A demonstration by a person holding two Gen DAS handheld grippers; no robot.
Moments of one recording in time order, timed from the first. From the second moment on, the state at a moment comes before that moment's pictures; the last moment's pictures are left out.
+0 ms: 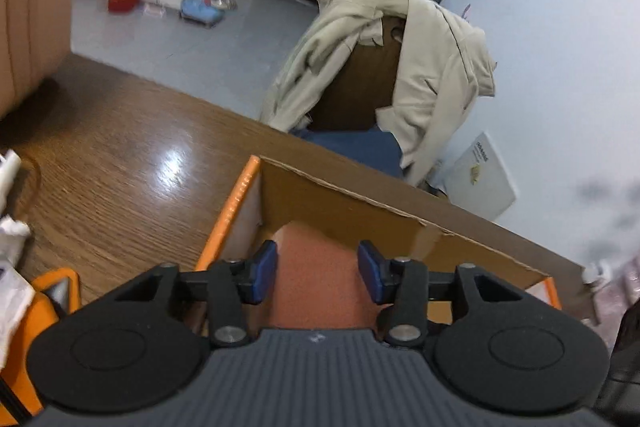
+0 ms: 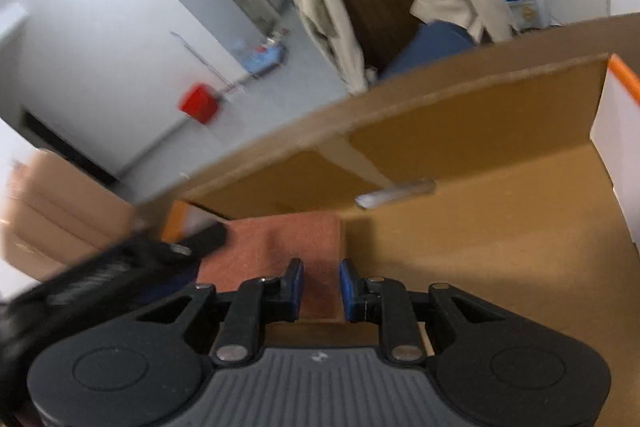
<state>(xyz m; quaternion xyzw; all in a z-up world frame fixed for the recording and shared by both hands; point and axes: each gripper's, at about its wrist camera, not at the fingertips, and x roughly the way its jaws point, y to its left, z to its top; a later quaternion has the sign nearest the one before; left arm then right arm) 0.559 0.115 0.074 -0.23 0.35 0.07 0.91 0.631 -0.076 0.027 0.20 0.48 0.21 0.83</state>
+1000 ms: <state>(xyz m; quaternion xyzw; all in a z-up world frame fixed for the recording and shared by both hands) 0.223 0.029 0.197 -0.04 0.16 -0.06 0.98 0.308 -0.195 0.211 0.04 0.23 0.23 0.94</state>
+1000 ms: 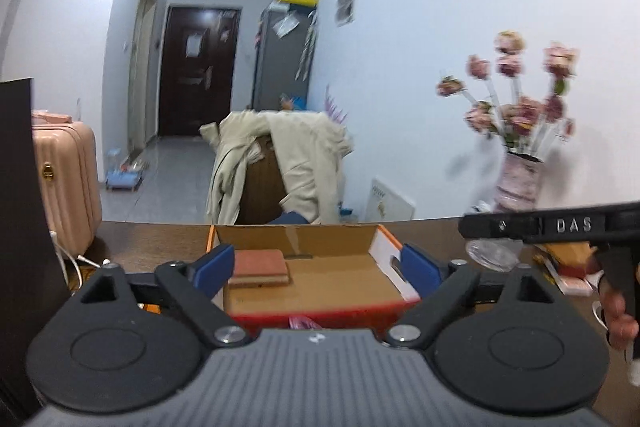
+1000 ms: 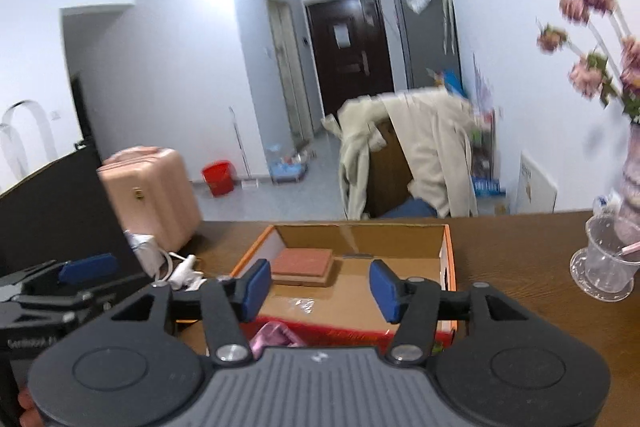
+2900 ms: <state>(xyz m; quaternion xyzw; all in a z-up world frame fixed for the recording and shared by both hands) 0.153 0.028 0.051 -0.07 0.23 -0.12 0.96 0.165 -0.192 0.045 0.03 0.24 0.15 0.96</state>
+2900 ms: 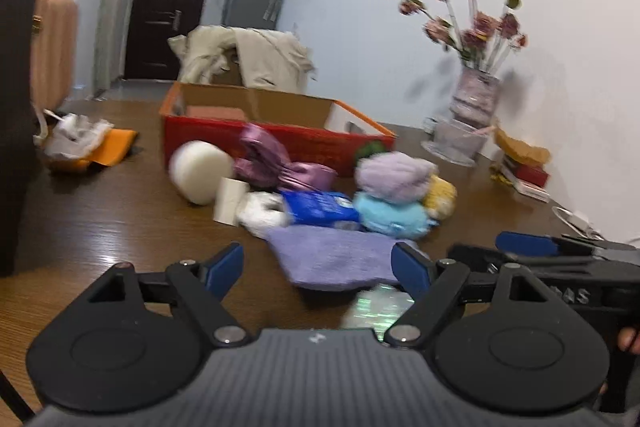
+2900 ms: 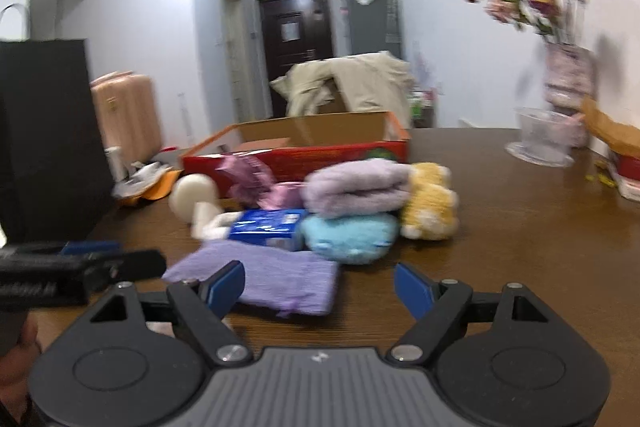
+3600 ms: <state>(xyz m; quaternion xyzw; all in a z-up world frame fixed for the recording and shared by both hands) 0.188 0.059 0.030 -0.06 0.28 -0.03 0.96 0.187 -0.138 0.023 -0.01 0.32 0.23 0.92</state>
